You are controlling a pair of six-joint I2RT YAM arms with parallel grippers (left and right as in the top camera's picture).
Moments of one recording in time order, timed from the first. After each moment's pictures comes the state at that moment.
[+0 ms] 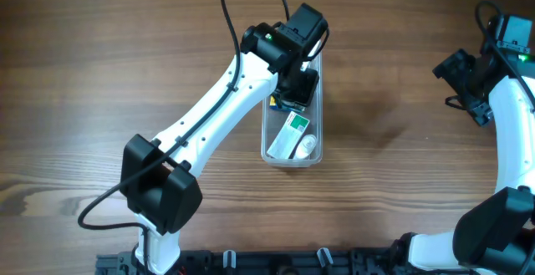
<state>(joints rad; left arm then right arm) -0.68 1.99 1.89 -1.20 0.06 -0.22 -0.29 1.60 1.36 -0.98 0.13 0.62</state>
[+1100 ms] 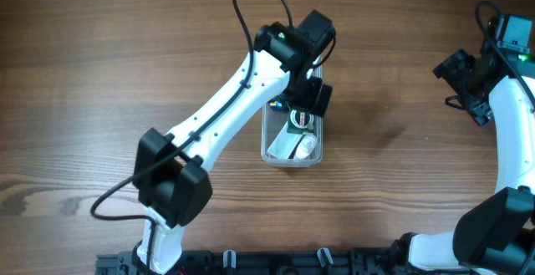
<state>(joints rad) -0.70 2.05 1.98 -1.33 0.09 -0.29 -0.29 1.60 1.36 -0.98 0.13 0.62</state>
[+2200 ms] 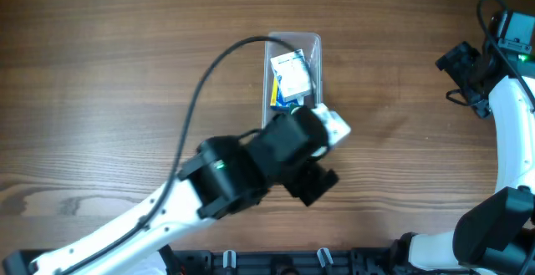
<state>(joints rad) -1.03 1.34 1.40 -0.97 -0.03 -0.05 -0.29 1.60 1.36 -0.89 0.13 0.62</state>
